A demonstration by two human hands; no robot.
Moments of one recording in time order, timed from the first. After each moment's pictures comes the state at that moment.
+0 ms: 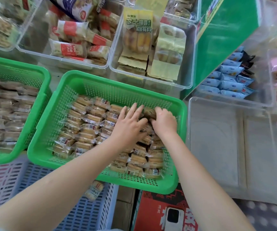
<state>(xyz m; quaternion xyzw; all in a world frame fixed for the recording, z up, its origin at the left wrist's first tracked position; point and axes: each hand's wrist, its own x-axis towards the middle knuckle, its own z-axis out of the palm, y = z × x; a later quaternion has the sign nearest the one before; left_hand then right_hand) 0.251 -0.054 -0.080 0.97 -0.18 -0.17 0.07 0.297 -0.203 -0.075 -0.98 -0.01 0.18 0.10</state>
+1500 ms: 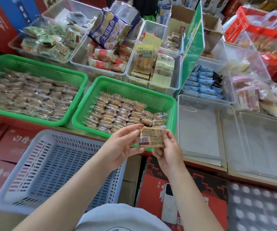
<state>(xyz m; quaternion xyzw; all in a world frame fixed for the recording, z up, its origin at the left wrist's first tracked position) 0.030 -0.026 0.094 0.37 0.16 -0.22 0.89 0.045 -0.192 0.077 -0.52 0.21 0.15 0.81</state>
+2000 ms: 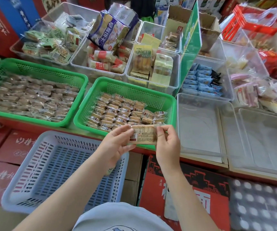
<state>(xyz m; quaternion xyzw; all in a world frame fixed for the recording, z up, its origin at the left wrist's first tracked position) 0.027 -0.013 0.078 0.42 0.24 -0.18 0.86 0.032 -0.177 0.081 -0.81 0.07 -0.06 0.57</state>
